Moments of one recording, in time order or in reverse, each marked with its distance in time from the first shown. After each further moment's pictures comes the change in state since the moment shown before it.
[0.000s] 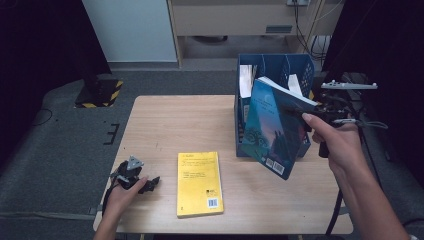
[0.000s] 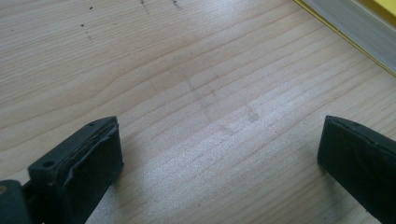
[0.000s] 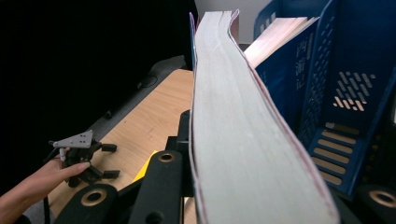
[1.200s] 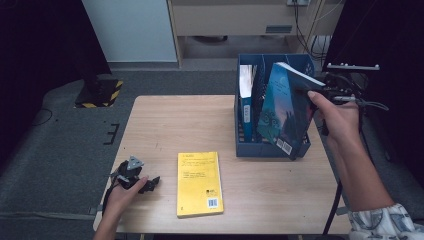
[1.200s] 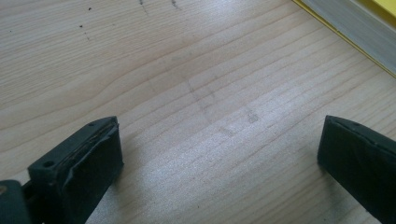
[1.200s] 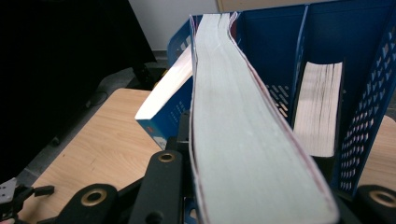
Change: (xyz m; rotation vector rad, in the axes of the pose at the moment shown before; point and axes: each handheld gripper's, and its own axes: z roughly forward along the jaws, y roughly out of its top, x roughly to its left) left arm 0.000 0.001 0.000 0.002 -0.001 0.009; right arm -0.049 0.031 0.019 -0.022 -0.217 0.079
